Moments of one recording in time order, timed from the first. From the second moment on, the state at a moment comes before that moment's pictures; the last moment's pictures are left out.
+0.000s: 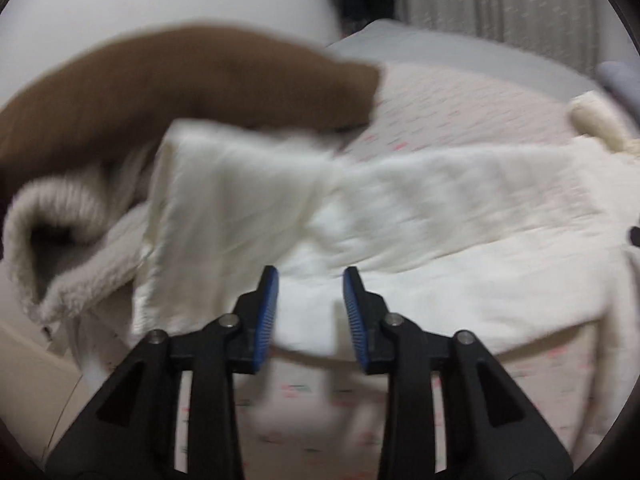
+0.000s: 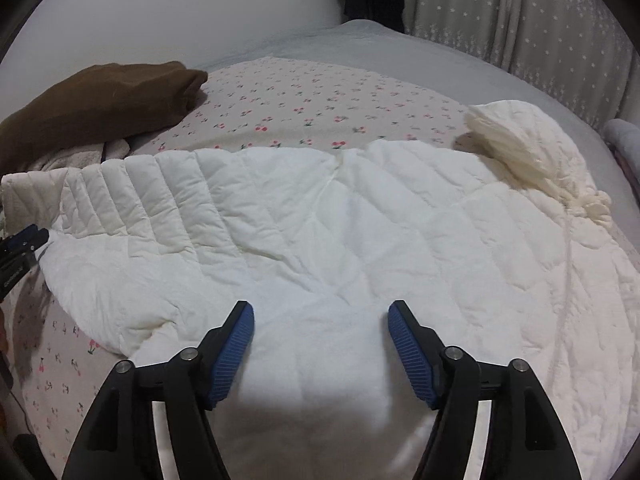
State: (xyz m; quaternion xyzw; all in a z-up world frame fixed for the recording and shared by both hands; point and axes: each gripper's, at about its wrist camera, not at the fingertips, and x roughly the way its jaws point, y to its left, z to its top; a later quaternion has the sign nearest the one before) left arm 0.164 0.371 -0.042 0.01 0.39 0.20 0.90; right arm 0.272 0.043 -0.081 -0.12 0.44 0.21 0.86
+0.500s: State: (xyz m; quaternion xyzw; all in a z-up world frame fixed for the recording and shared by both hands) left arm 0.253 0.235 -0.017 0.00 0.44 -0.05 0.89; right arm 0.280 -0.235 -0.042 -0.01 0.45 -0.01 0.89
